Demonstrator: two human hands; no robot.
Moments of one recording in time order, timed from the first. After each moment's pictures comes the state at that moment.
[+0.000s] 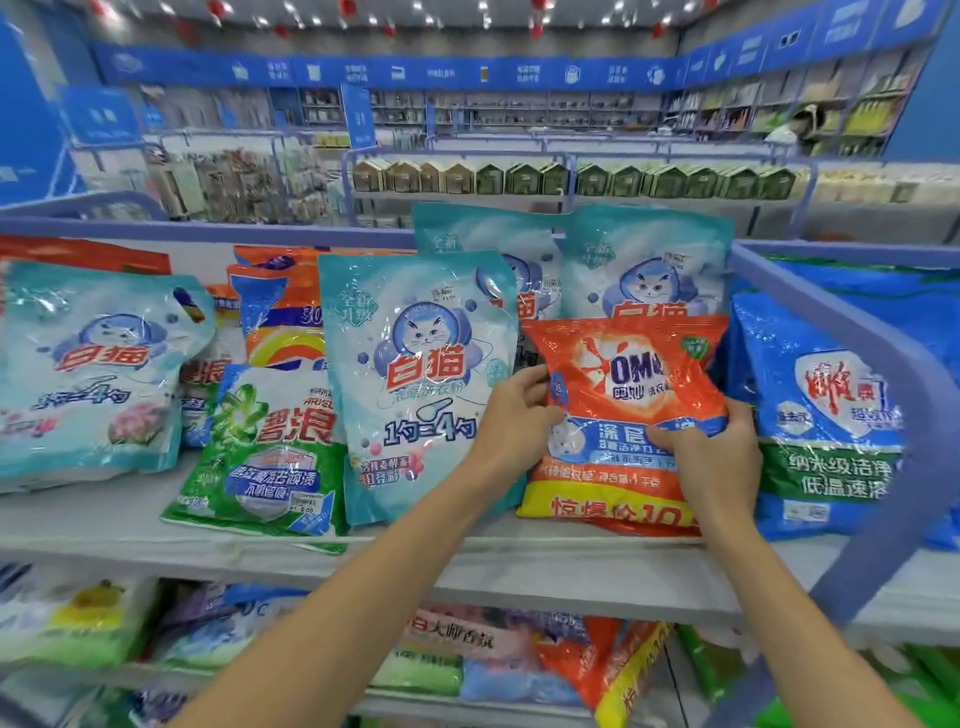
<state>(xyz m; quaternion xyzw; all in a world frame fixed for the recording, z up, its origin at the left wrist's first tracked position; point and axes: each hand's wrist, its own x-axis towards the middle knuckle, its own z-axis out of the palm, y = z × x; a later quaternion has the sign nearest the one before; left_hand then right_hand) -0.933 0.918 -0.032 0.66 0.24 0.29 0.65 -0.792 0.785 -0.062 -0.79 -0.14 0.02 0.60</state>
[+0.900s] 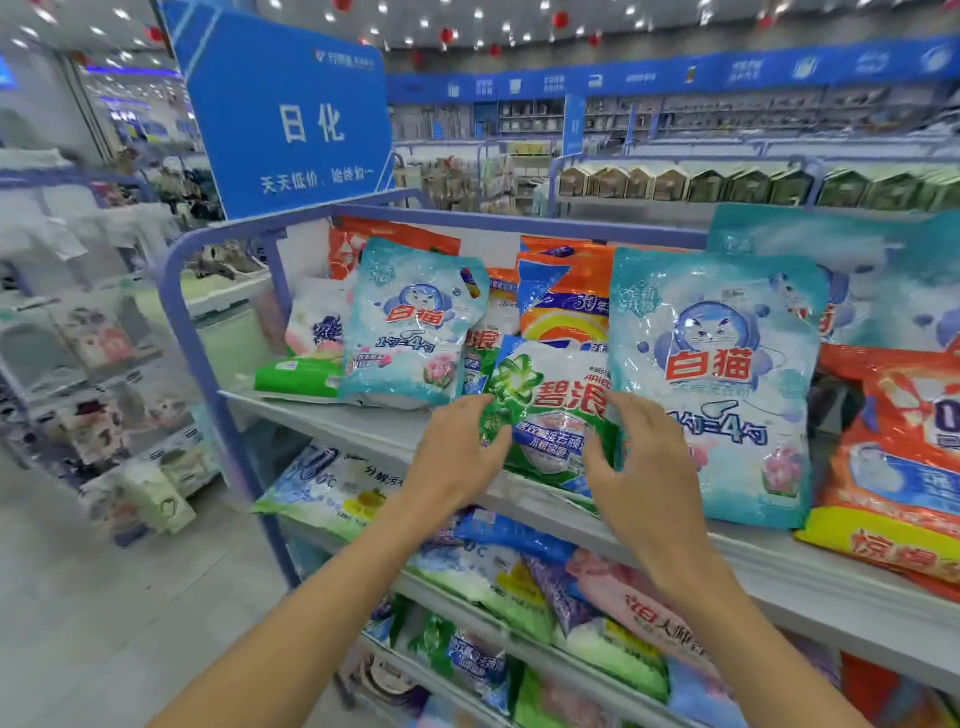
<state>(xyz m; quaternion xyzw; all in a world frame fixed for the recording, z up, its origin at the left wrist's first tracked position) -1.234 1.011 -0.064 0.80 0.50 0.29 0.18 -1.064 0.912 -0.060 -0.72 -0.56 -0.03 0.42</state>
